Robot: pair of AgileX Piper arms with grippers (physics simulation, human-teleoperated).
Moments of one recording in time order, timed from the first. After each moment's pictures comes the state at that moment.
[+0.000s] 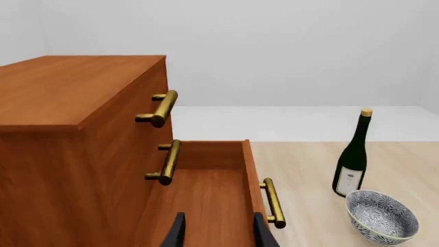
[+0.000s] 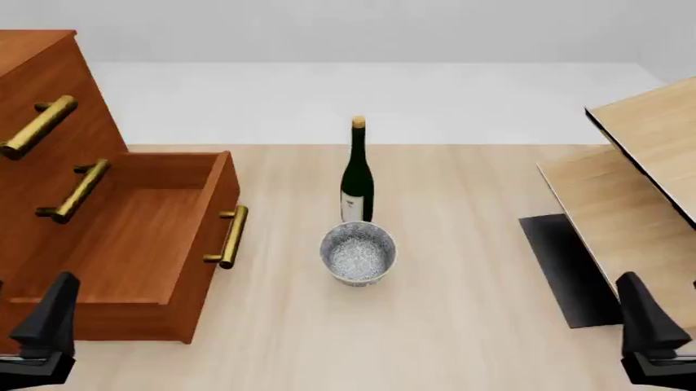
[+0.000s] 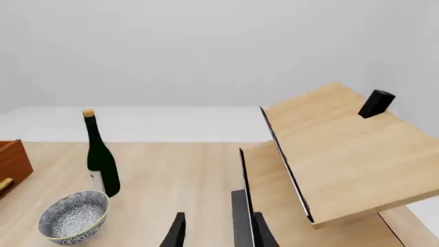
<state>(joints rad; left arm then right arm) 0.00 0.00 0.00 0.00 0.00 0.00 0.00 0.00 0.00 0.00</state>
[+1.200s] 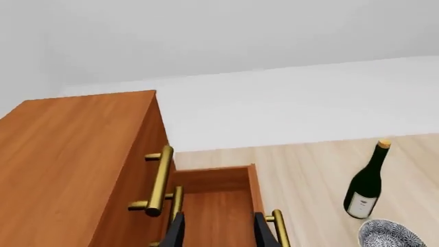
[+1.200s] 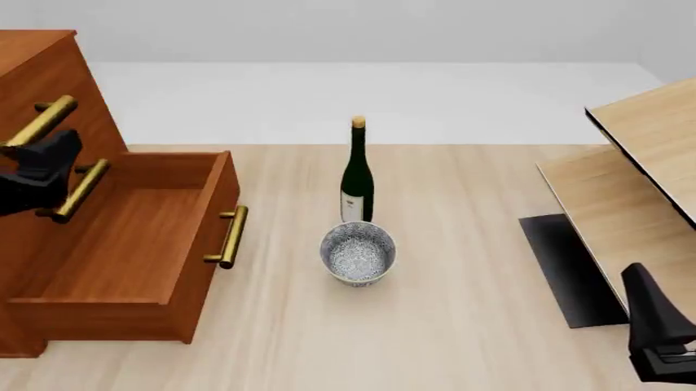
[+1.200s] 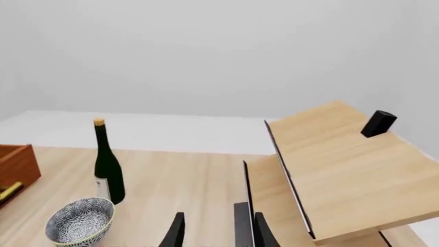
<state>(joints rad) -0.01 0.68 -0.58 0.09 0.08 0.03 0.00 -0.05 0.00 -0.03</state>
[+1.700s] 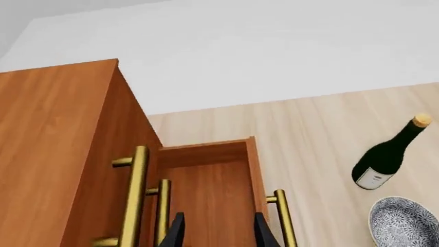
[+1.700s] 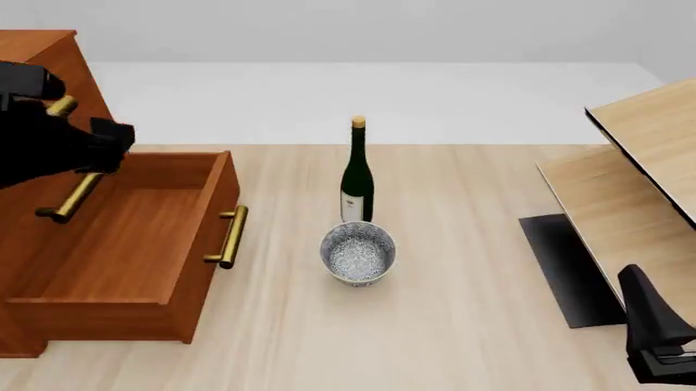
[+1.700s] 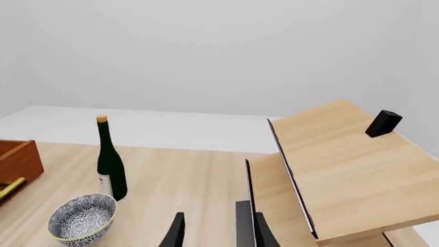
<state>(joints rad) -0.02 1.07 -0.84 0.27 0.11 0.04 0.01 -0.05 0.01 -0.03</state>
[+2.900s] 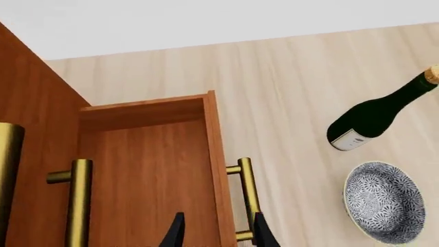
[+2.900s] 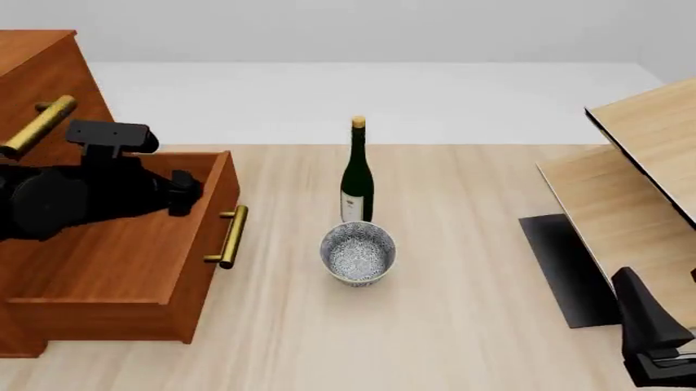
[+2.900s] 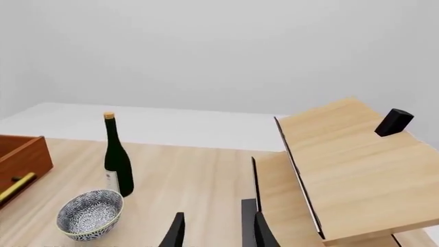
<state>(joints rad) -0.15 1.31 -0.78 0.22 -0.02 0.07 0.01 -0.05 0.02 -0.03</state>
